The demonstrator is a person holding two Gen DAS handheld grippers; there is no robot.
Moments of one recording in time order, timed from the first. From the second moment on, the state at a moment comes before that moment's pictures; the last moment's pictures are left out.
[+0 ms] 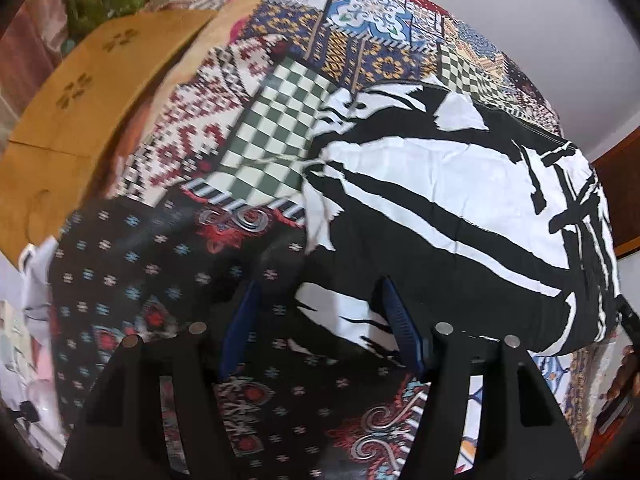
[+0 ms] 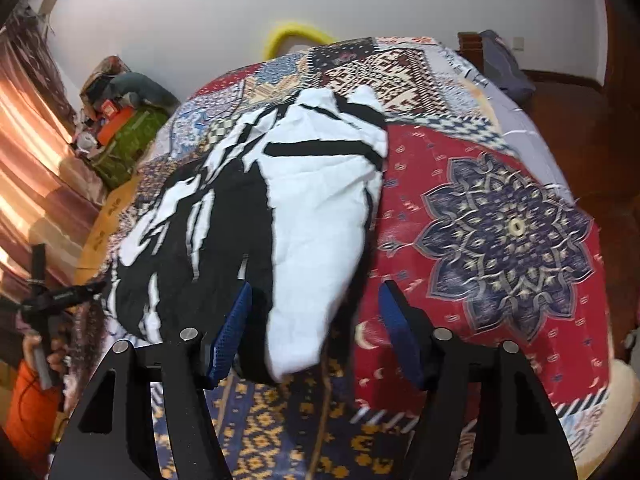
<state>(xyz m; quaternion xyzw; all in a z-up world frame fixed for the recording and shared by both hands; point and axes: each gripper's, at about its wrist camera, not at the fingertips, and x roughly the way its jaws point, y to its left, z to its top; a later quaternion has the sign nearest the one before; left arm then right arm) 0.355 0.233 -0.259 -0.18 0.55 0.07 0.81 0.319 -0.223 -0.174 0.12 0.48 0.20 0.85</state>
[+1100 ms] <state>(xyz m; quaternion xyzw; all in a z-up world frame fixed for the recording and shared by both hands) 0.251 0.176 -0.233 -0.03 0.53 0.07 0.84 0.244 -0.250 -0.173 0.05 0.48 0.15 0.86</state>
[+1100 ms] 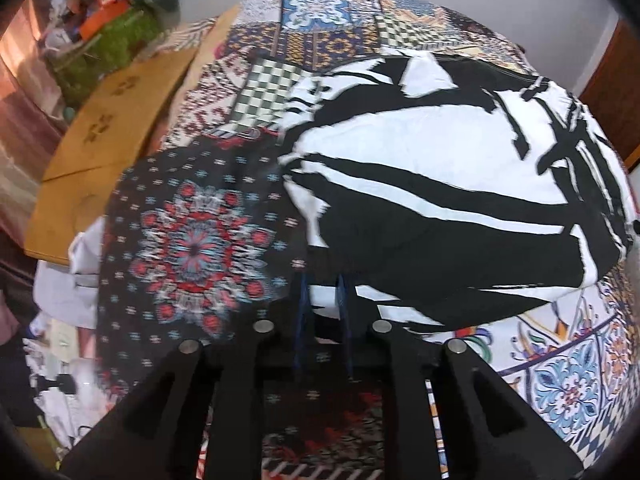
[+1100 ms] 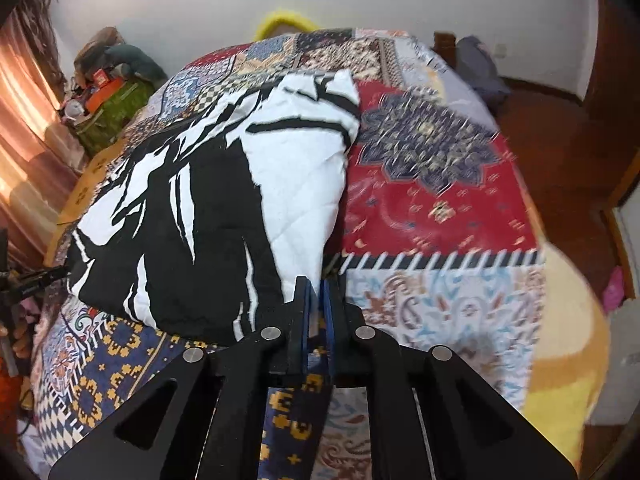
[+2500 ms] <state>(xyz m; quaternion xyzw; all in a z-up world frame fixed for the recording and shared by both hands) 0.415 0.125 -0.242 0.00 0.50 0.02 0.87 0.350 -0.060 -0.181 -0.13 0.43 0.28 0.85</state>
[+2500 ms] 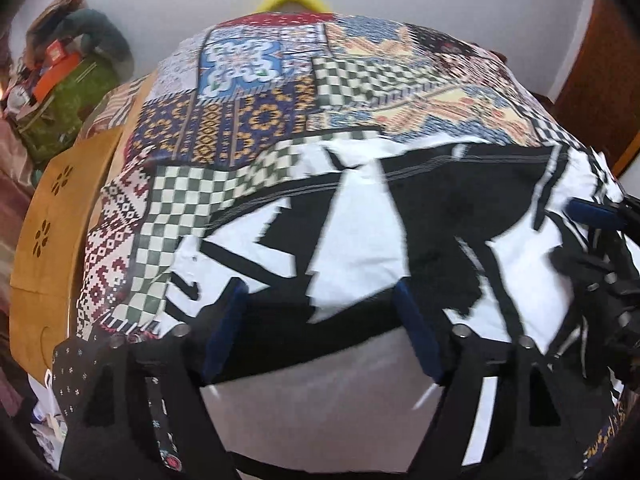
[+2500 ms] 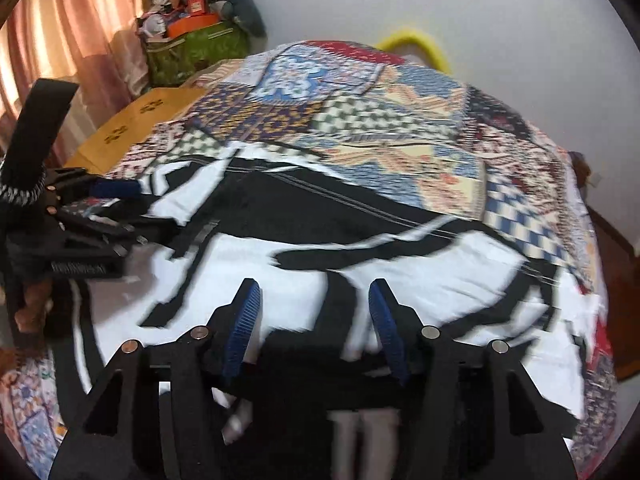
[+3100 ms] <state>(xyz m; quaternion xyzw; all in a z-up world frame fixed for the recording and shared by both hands) 0.376 0.178 -0.220 0.00 0.49 0.09 0.87 0.334 -0.147 -0.160 -0.05 0.44 0.21 0.87</state>
